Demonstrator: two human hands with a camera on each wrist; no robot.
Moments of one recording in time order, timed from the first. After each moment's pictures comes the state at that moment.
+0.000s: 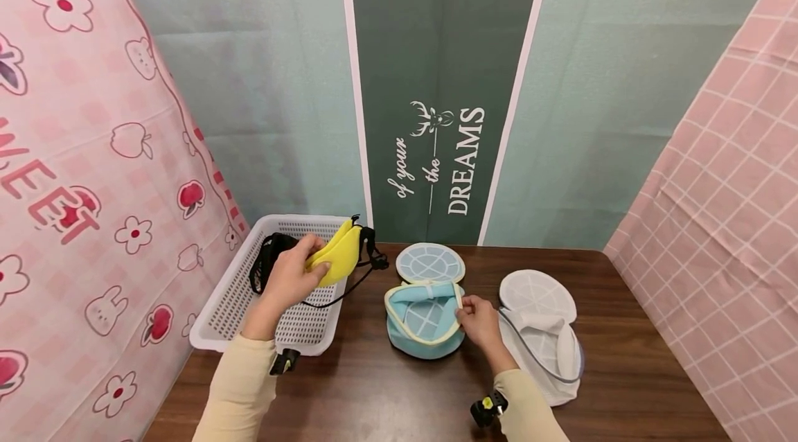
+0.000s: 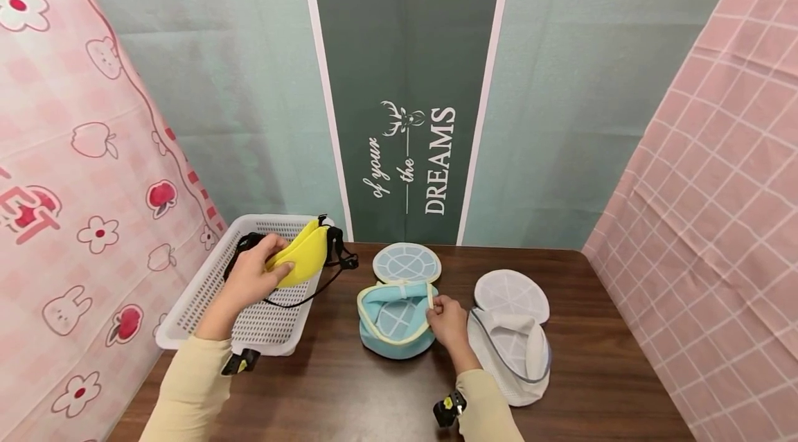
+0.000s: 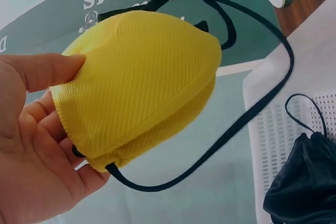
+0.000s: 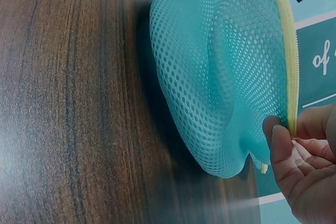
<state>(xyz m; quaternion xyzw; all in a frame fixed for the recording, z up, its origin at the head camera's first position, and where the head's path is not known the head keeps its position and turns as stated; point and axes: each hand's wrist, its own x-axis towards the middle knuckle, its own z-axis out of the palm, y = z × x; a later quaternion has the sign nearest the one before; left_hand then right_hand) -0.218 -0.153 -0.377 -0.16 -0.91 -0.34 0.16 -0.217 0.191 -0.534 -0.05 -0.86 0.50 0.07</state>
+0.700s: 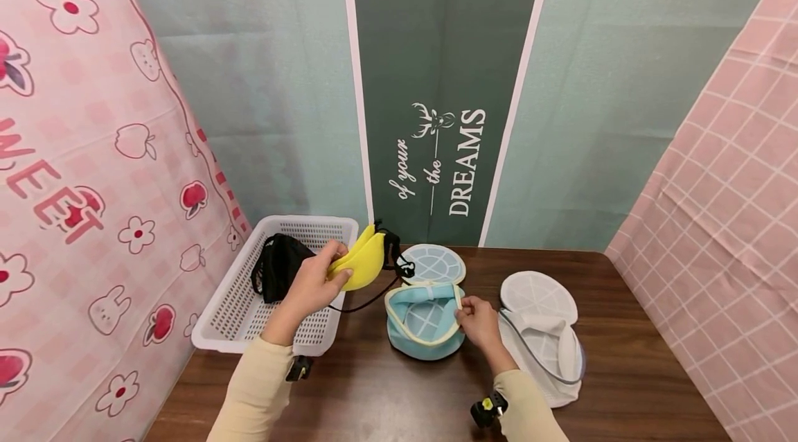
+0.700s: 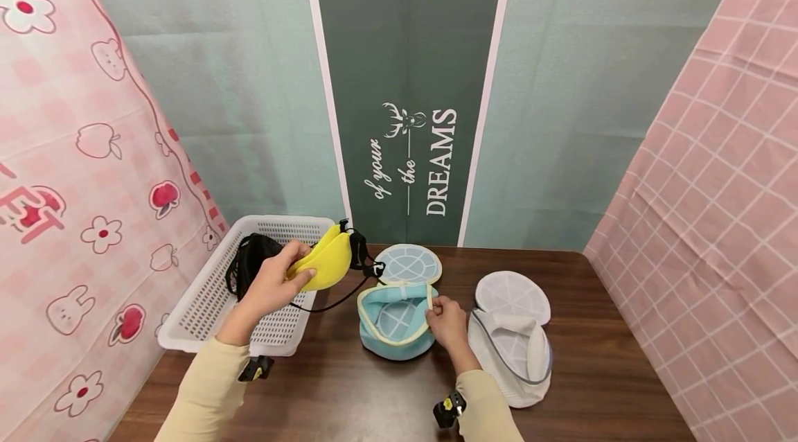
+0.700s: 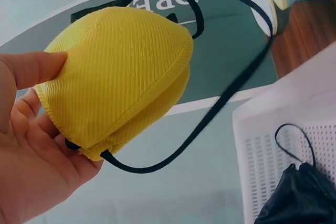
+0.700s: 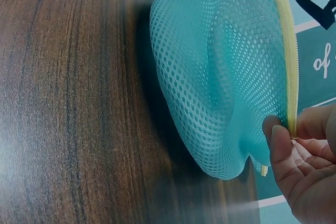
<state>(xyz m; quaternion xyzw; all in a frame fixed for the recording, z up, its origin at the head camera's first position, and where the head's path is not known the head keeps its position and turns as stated) -0.213 -0.128 -0.388 -0.22 -0.88 -0.39 0.14 -0.218 0.189 -0.535 -0.04 -0.86 0.50 0.07</state>
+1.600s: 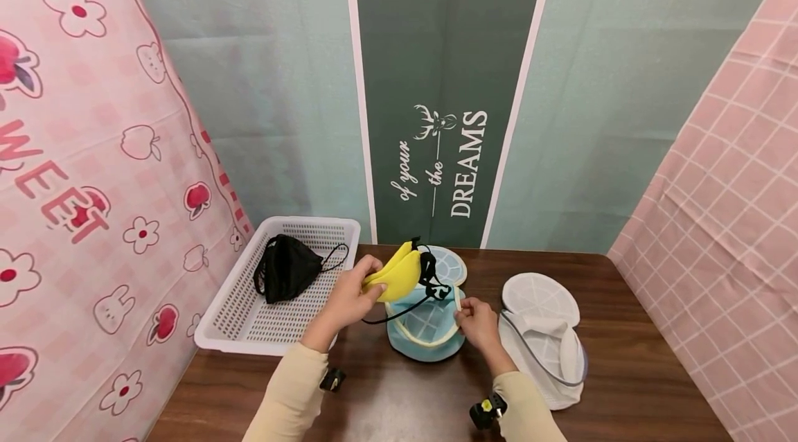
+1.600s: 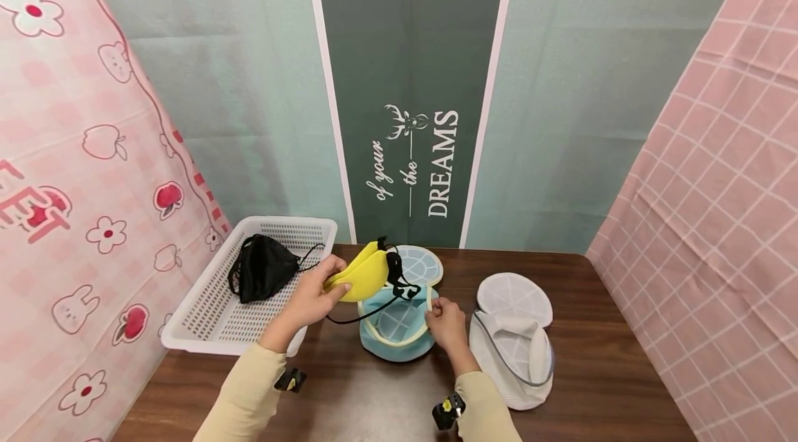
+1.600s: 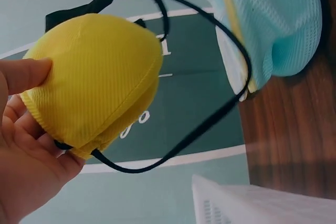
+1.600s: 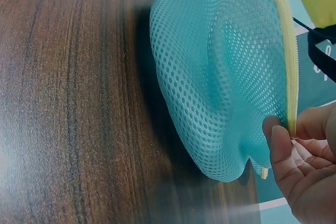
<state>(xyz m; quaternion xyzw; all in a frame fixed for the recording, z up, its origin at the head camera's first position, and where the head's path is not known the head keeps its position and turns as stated) -0.216 -0.082 -0.424 -0.27 -0.85 -0.44 0.12 -0.218 0.186 -0.536 -0.04 -0.86 0.51 0.08</state>
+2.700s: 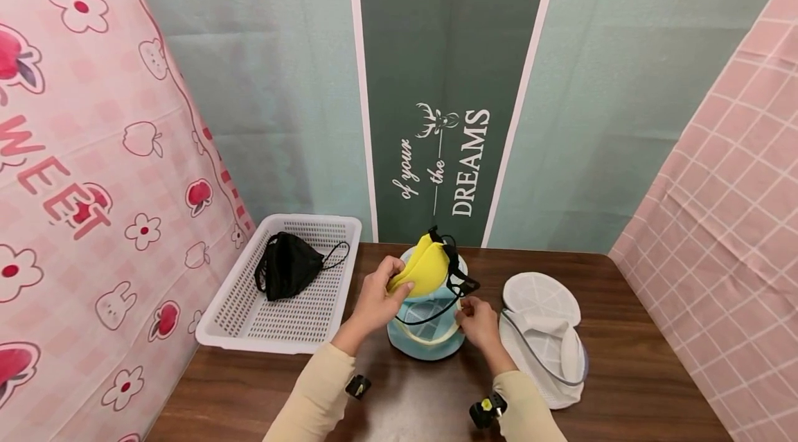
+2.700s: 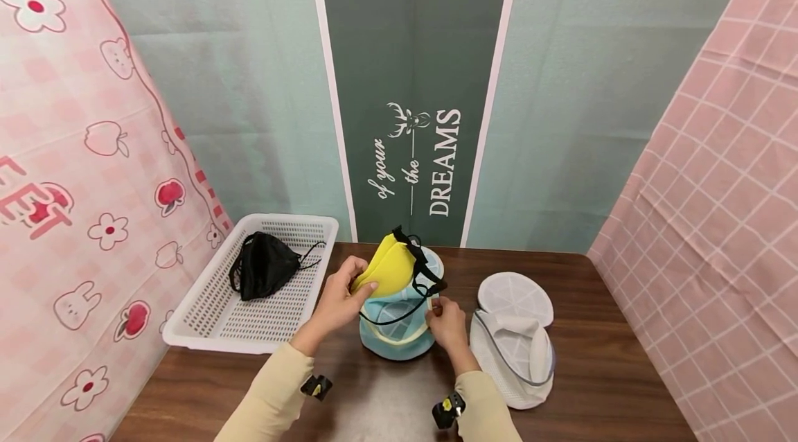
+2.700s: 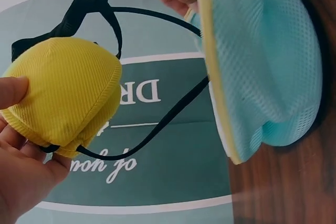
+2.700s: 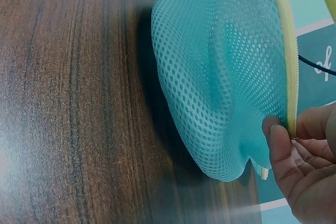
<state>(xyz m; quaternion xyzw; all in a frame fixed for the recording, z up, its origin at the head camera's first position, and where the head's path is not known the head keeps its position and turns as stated) -0.212 -0.038 -0.438 -0.27 -0.79 -0.52 0.17 -0.217 0.185 -0.536 -0.04 -0.86 0.51 0.07</state>
